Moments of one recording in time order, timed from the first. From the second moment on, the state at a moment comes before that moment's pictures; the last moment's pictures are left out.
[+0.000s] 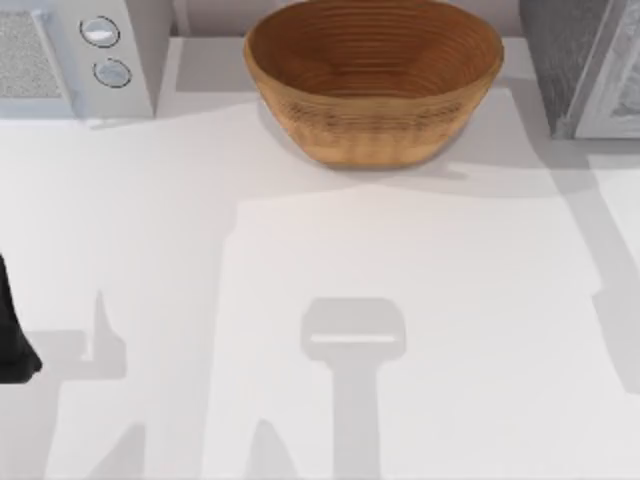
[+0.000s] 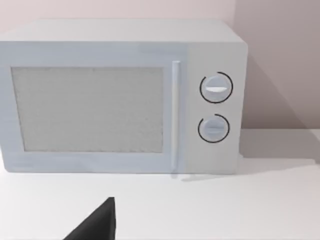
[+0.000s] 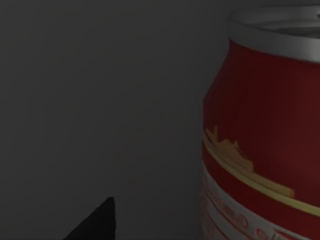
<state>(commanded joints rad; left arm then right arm) 0.00 0.00 0.00 0.00 0.00 0.00 0.15 1.83 2.23 -0.39 0.18 0.01</state>
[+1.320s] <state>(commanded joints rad) 0.00 0.00 0.00 0.00 0.00 0.00 0.15 1.83 2.23 -0.39 0.18 0.01</state>
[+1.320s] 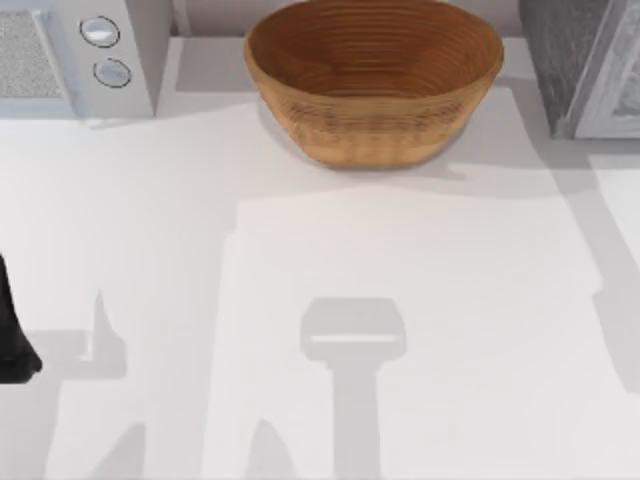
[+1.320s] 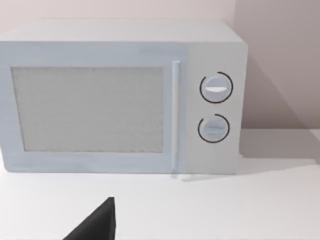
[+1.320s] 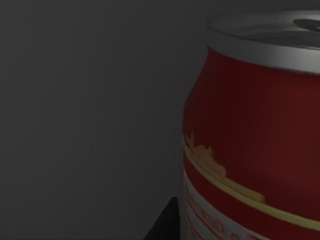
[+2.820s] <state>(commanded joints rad) 0.00 0.00 0.00 0.00 0.00 0.00 0.30 1.36 2.07 -0.70 0.32 0.01</state>
